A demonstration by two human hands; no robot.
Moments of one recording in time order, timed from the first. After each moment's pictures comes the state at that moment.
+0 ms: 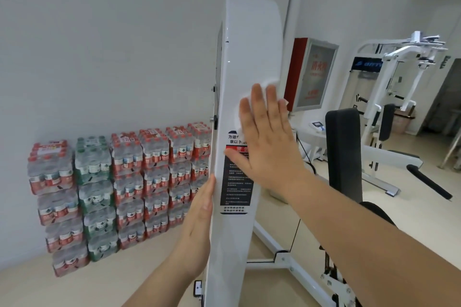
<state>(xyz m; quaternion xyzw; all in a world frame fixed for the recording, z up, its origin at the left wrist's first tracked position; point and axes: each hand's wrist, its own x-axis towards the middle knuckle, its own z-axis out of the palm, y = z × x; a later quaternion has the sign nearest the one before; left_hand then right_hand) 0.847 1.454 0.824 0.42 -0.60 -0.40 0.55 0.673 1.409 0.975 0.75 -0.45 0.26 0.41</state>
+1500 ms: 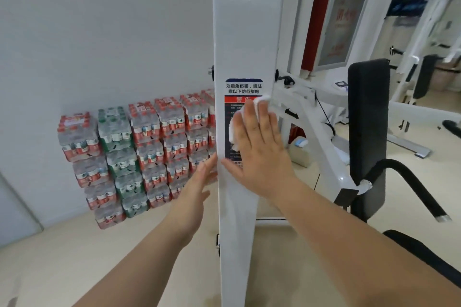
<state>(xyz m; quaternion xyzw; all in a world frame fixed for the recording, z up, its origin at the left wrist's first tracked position) 0.850 1.493 0.827 0.47 -0.56 -0.48 0.48 0.678 1.418 0.854 0.77 -0.46 0.28 0.35</state>
